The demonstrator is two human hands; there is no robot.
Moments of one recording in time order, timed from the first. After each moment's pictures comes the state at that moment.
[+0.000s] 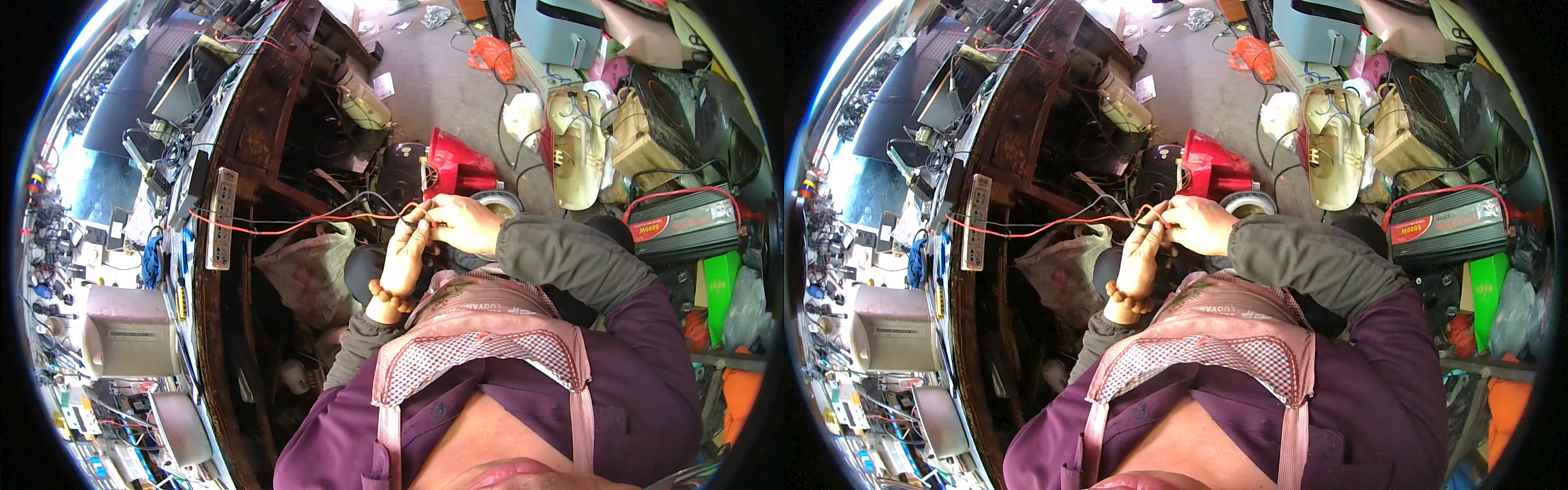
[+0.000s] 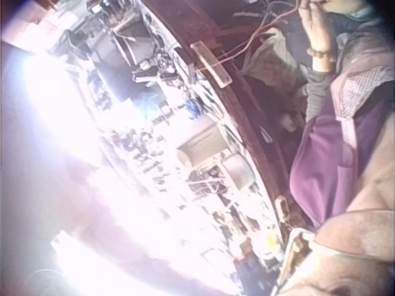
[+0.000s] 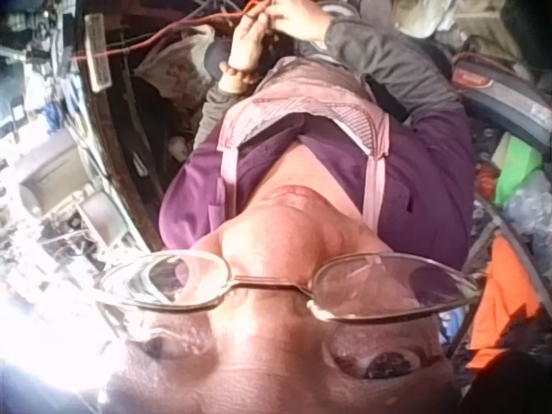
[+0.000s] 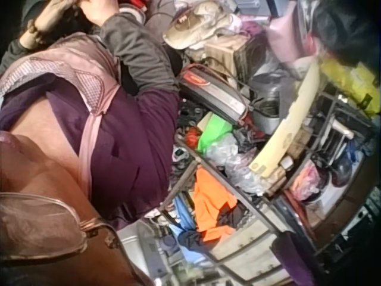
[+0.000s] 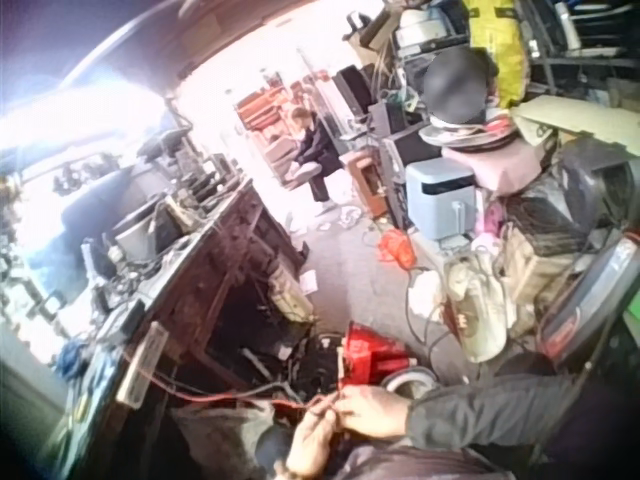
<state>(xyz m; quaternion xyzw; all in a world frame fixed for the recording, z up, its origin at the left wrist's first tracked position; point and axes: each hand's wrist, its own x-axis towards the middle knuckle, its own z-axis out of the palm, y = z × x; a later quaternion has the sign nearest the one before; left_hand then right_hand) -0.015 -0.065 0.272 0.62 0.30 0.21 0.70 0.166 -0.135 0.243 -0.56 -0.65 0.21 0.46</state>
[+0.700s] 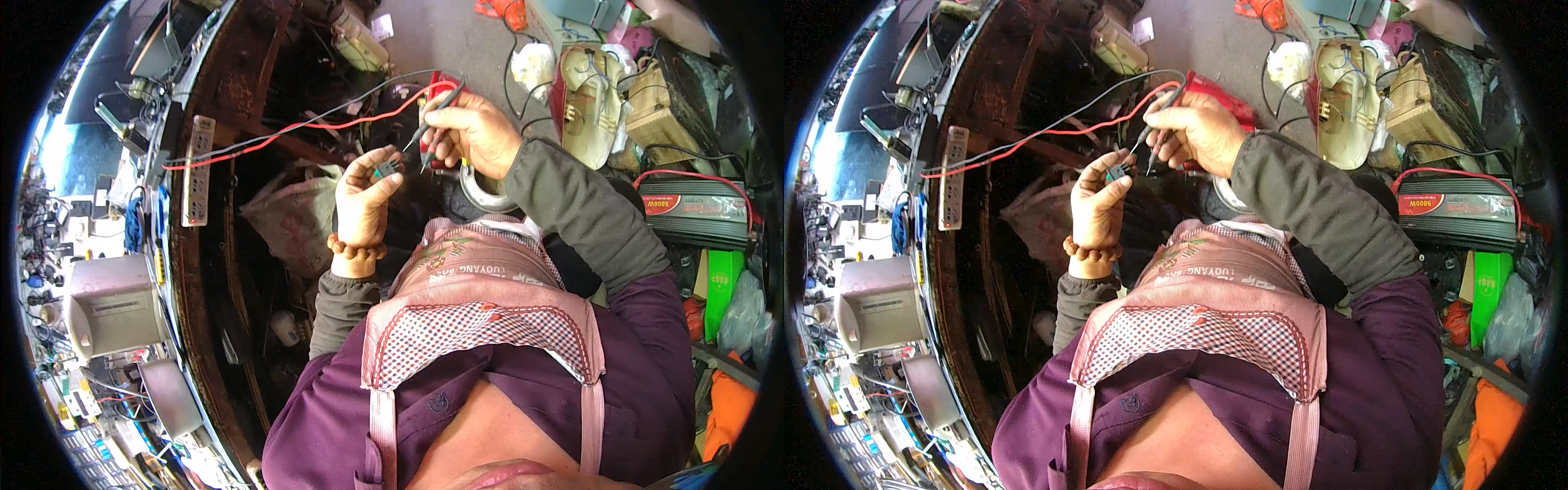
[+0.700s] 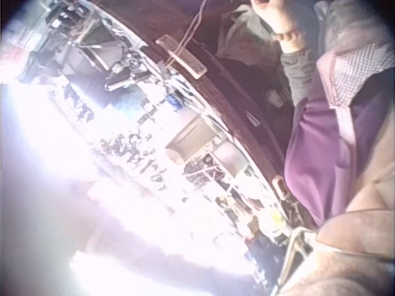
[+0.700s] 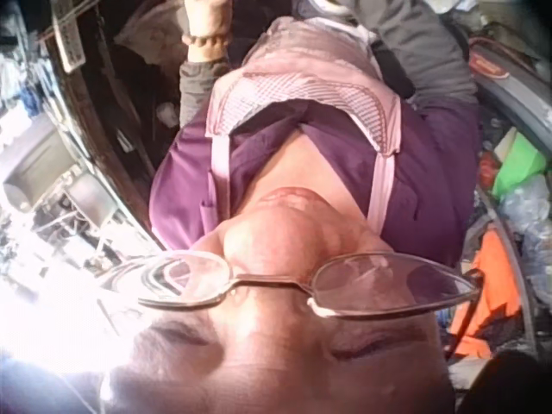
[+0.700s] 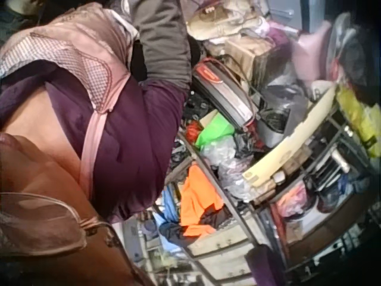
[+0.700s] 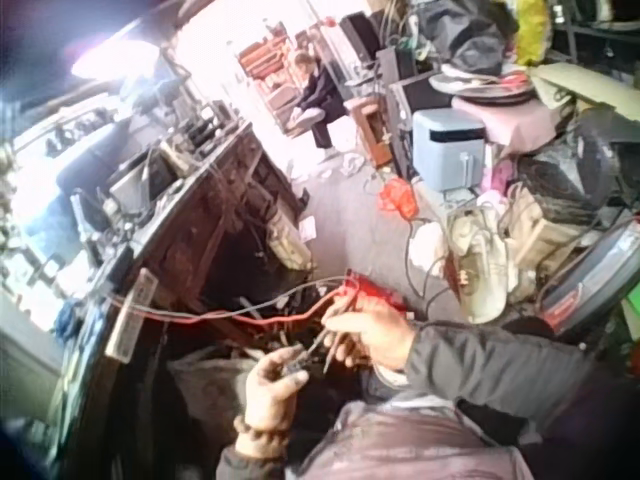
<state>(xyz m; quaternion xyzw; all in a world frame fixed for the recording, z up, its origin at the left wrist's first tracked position) -0.037 -0.035 0.274 0.54 0.24 0.36 0.72 0.194 -0.129 0.291 -0.34 -0.25 0.61 0.67</state>
